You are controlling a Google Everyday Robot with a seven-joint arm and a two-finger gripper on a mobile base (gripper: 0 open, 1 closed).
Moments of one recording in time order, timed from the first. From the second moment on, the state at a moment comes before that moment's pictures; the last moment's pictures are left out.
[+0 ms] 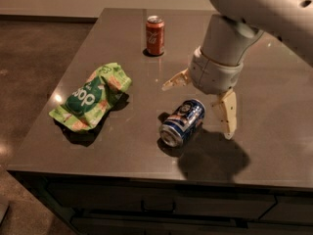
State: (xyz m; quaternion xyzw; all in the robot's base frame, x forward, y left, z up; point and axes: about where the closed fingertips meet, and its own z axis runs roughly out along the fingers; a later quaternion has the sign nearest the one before) arm 0.473 -0.094 0.875 -0.92 0.38 0.04 0.09
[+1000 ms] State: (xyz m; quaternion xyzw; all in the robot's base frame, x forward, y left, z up) arm 0.480 -0.088 0.851 -0.92 0.38 0.04 0.04
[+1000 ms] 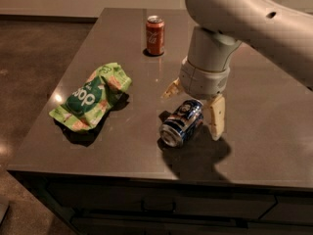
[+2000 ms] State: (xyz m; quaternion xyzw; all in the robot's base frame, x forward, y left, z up) arm 0.503 -0.106 0.879 -0.90 0.42 -0.03 0.07
